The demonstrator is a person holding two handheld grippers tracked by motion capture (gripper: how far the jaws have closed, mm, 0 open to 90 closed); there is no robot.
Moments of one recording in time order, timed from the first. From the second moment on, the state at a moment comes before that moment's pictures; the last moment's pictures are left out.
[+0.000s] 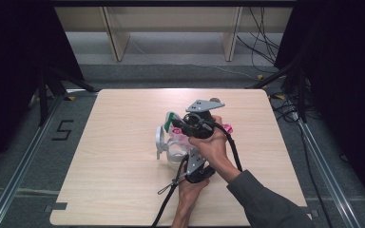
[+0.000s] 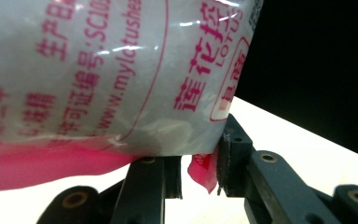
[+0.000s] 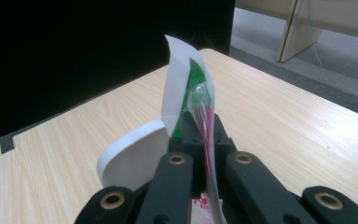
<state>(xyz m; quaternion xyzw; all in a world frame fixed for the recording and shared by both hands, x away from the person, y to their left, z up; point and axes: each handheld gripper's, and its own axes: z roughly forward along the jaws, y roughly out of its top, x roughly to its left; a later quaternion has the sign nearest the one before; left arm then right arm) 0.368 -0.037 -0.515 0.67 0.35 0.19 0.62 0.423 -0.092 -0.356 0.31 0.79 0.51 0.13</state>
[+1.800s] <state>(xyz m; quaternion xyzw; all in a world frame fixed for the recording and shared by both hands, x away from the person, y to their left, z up) 0.367 -0.037 -0.514 0.67 0.34 0.19 0.64 0.422 -0.089 -0.348 0.30 0.79 0.51 0.15</state>
